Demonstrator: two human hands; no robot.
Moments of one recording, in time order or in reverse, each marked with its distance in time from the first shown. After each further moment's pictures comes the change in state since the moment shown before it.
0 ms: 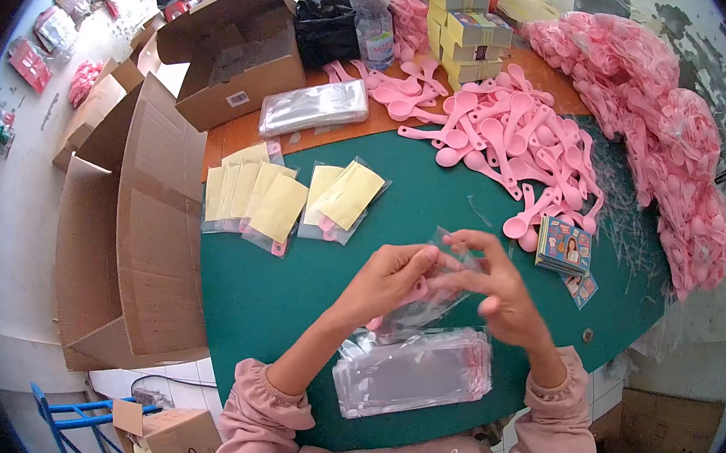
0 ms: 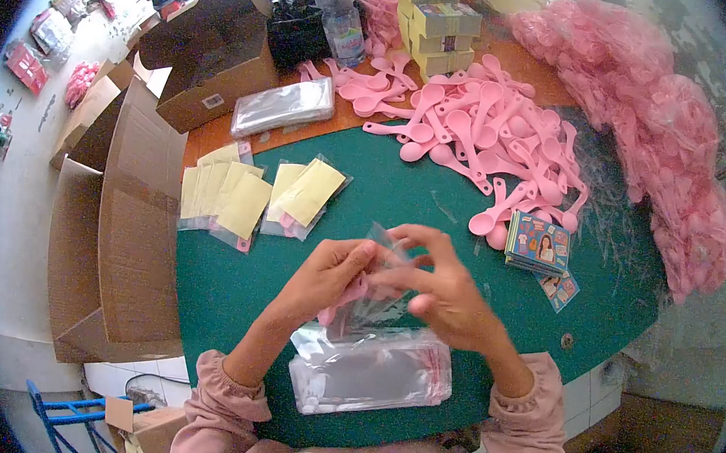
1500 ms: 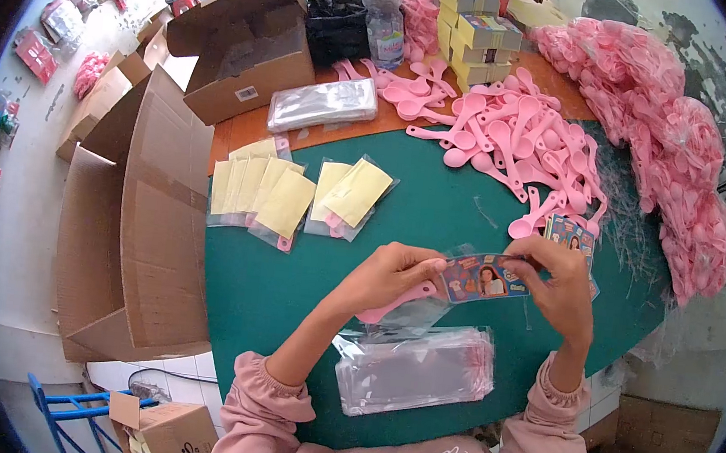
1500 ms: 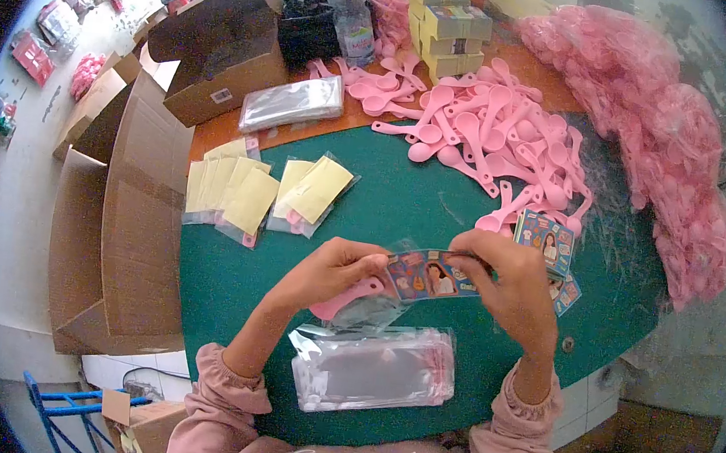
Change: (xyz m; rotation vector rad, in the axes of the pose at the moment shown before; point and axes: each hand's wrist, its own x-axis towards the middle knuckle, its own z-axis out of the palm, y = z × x) left_hand 0.004 -0.010 -0.013 0.229 -0.061 0.048; right_hand 0.002 -0.023 -0.038 -0.352 0.155 0.212
